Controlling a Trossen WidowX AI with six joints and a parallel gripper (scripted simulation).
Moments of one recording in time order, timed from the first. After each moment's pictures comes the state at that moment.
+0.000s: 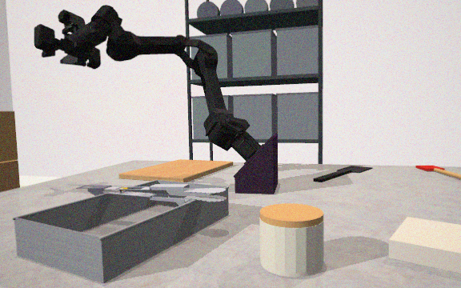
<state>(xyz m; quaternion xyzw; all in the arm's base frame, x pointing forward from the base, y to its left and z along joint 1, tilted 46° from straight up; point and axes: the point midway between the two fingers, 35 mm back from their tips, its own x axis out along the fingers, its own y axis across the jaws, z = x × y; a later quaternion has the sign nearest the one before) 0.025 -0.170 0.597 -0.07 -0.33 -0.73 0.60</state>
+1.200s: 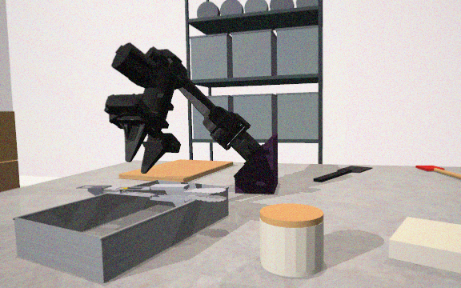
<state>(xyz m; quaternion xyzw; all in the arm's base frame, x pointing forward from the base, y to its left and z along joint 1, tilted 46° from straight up) 0.304 -0.089 0.160 0.34 0.12 -0.47 0.80</state>
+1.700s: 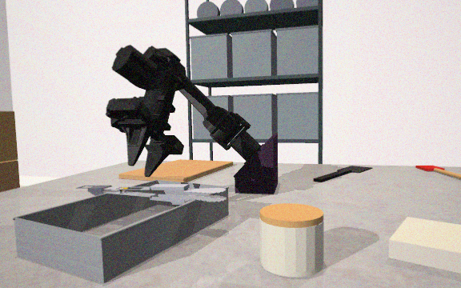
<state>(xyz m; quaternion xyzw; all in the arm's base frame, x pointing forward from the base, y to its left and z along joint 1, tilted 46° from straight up) 0.308 -0.089 0.150 0.36 0.13 -0.48 0.79</state>
